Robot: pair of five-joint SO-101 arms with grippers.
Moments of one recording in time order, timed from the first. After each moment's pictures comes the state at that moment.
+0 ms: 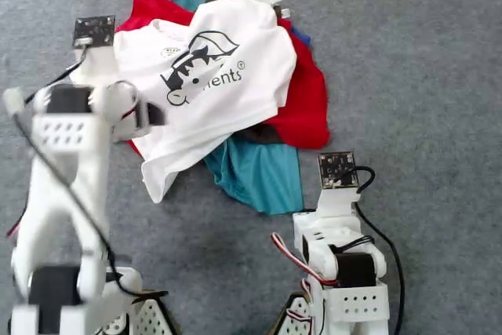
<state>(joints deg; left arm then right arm) -4.3 -14.1 12.8 78.9 8.6 -2.6 -103.8 96.7 75.4 -1.1</state>
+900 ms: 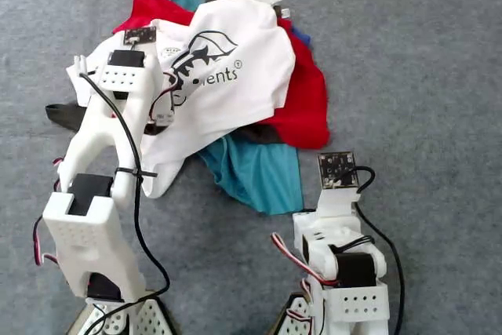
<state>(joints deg) -0.3 19.5 -7.3 81.2 11.2 -2.6 -103.8 96.7 75.4 -1.1</state>
